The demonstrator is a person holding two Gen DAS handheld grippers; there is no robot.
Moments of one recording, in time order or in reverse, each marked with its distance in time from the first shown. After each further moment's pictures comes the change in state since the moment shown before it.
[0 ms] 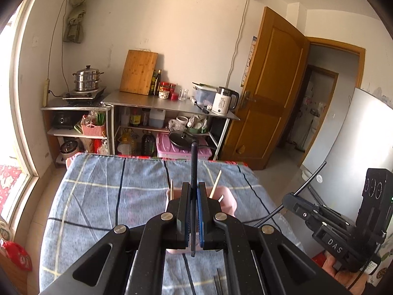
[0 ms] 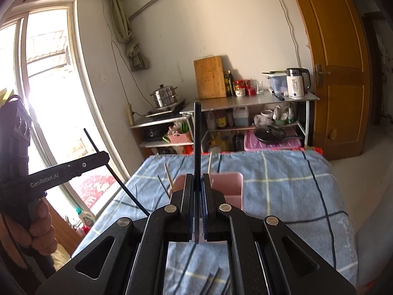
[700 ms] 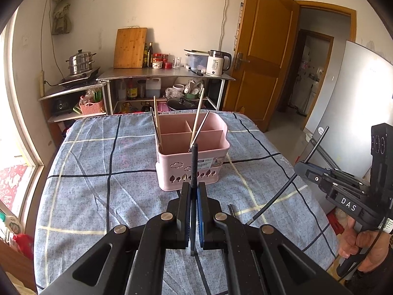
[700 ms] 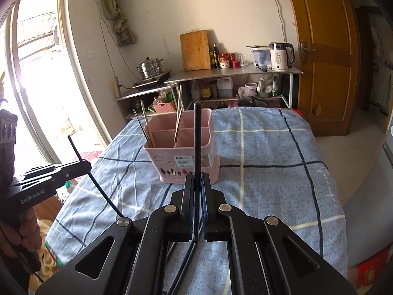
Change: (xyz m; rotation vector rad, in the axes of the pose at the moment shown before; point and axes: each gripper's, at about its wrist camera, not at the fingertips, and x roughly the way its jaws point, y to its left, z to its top) left arm -0.012 -0.033 -0.117 0.102 0.164 0.032; right arm -0.042 -0.032 -0.086 -0.006 0.142 -0.083
